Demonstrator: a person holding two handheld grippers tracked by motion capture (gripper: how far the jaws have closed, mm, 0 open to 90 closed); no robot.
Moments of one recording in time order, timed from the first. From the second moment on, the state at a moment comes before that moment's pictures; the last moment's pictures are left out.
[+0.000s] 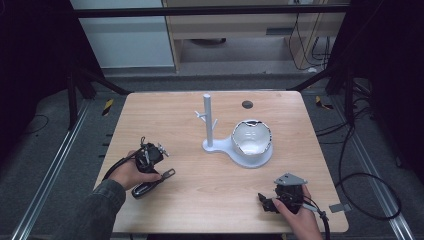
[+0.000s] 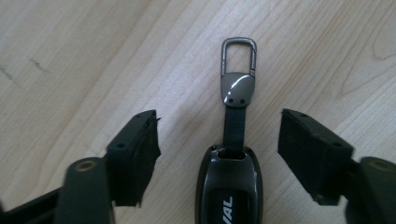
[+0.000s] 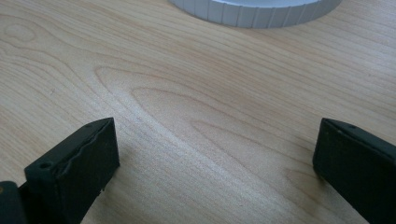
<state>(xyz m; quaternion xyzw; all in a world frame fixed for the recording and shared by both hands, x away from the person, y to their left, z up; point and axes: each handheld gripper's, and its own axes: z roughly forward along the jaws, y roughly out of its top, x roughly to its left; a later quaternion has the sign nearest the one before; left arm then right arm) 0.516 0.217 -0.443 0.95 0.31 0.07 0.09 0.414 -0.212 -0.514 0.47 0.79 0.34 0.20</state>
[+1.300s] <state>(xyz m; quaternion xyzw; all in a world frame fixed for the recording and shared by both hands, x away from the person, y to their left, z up) 0.519 0.207 -0.456 0.95 0.29 0.05 0.05 0.414 -0.211 -0.514 0.47 0.79 0.34 0.20</state>
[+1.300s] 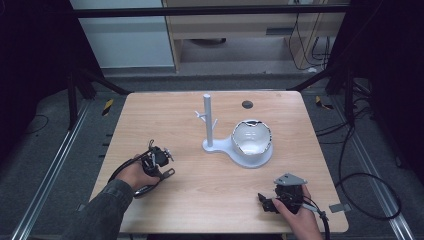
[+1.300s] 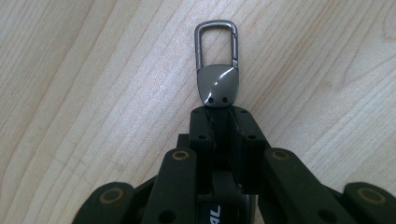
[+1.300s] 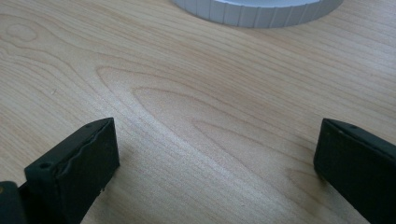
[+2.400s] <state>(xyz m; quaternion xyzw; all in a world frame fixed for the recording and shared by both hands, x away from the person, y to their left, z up) 0.472 0.247 -0.411 0.93 0.31 0.14 0.16 0.416 -0.207 -0.514 0.46 0.80 0.34 0.20</state>
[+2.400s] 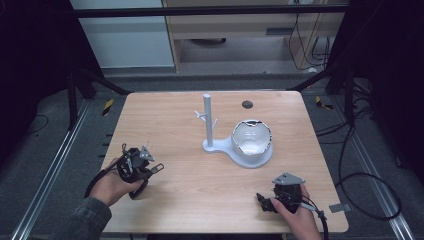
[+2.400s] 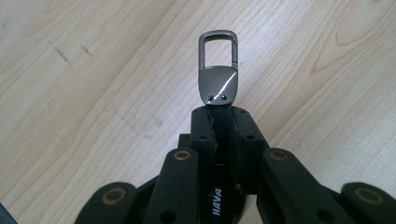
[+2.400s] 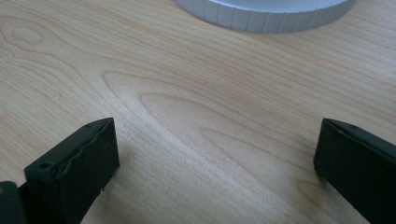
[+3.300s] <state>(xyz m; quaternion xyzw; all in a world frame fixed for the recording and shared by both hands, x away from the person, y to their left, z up) 0.453 0.258 -0.380 0.86 0.34 0.22 0.32 0.418 -0.202 -0.514 0.46 0.80 0.34 0.20</state>
